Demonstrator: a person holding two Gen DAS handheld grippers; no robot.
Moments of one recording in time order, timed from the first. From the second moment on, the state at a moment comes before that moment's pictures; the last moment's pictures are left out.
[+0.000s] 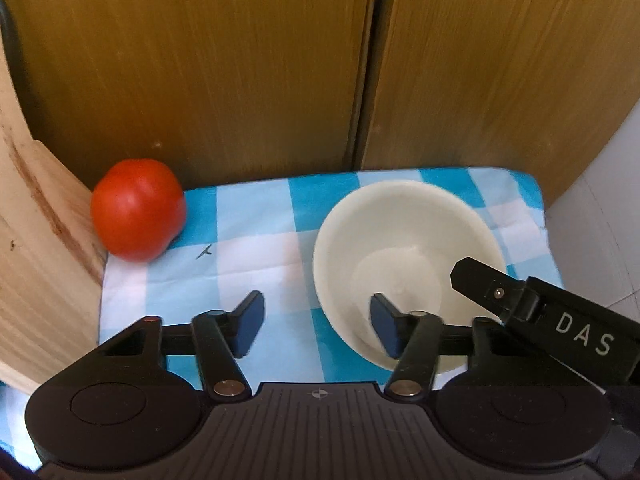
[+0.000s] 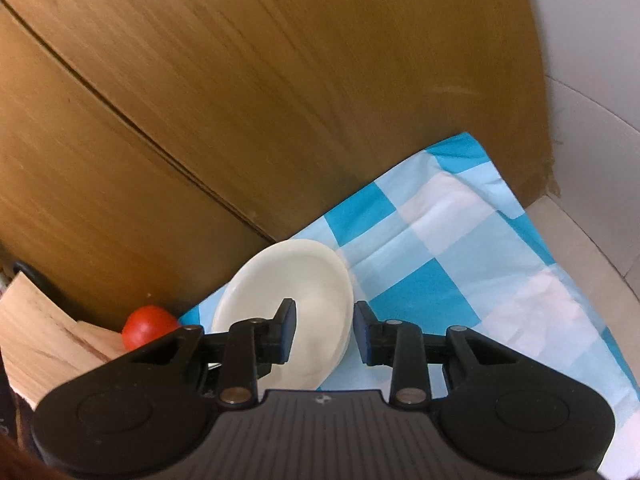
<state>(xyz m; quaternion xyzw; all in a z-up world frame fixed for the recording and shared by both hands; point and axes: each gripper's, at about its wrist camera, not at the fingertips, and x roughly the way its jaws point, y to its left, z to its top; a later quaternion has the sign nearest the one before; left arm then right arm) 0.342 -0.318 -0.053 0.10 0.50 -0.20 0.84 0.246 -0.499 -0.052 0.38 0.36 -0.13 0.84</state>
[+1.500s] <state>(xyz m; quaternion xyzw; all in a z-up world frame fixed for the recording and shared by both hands) 0.252 -0.215 0.037 0.08 0.46 -0.19 0.87 0.176 -0.400 0.040 0.33 0.36 -0.05 0.87</state>
